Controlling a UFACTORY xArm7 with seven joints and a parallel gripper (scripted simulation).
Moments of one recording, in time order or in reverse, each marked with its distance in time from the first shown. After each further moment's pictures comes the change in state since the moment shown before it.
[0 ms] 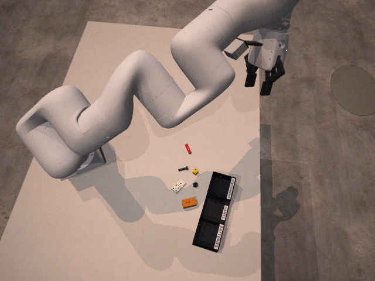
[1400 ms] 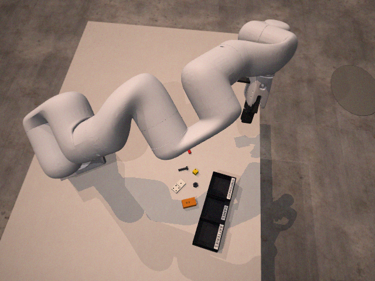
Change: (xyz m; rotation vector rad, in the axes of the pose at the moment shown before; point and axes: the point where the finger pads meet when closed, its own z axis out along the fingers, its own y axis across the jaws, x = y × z) arm -0.025 0.038 0.114 -0.126 0.000 0.443
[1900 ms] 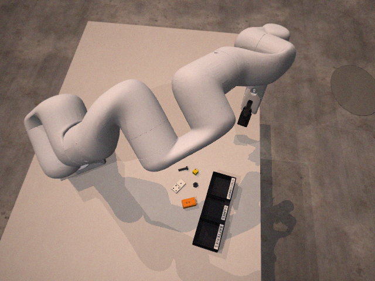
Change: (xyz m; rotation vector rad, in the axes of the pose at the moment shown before) arm 0.012 -0.017 0.002 -0.096 0.016 0.365
